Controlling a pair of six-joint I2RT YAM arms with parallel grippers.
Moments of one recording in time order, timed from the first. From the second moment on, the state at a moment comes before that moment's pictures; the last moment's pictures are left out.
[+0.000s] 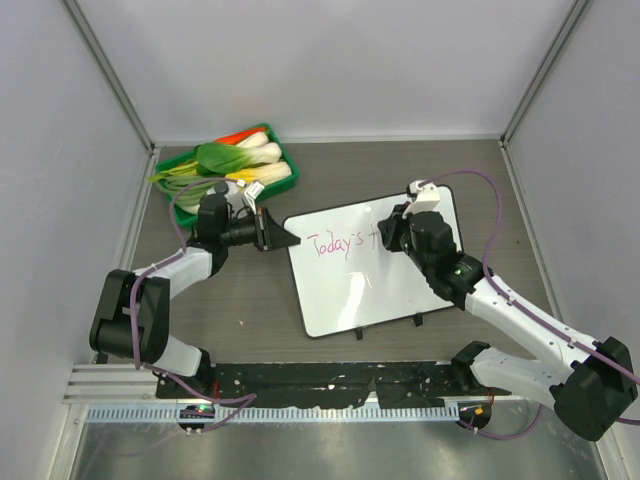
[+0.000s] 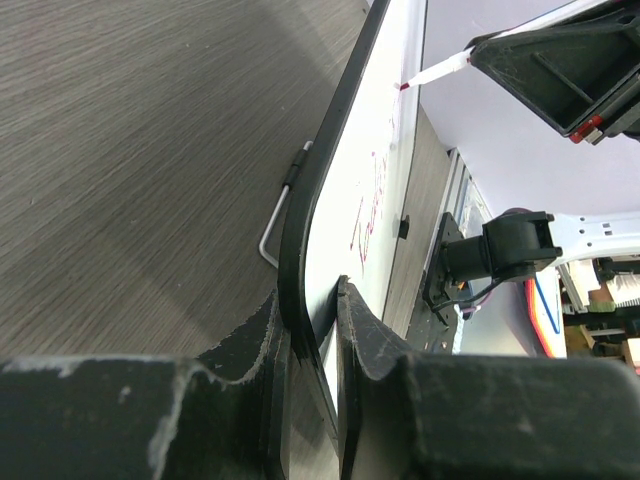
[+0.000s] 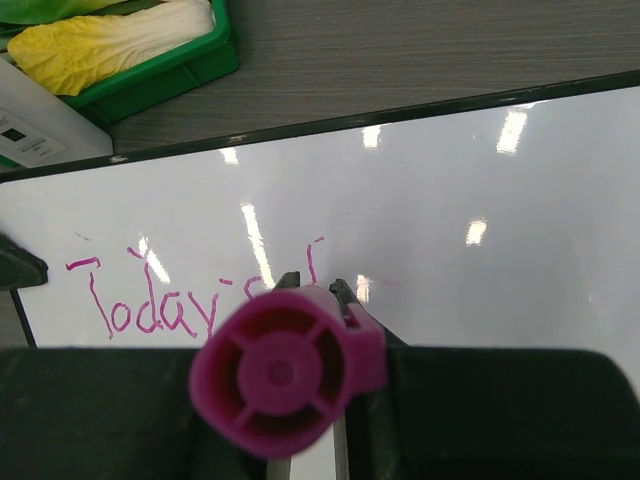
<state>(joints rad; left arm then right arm) -0.21 1.48 0.69 0.42 0.98 -0.53 0.62 1.03 0.73 -0.05 0.27 0.39</state>
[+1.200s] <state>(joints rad) -0.21 1.48 0.69 0.41 0.98 -0.52 0.60 1.02 0.73 -0.01 0.31 0.39</state>
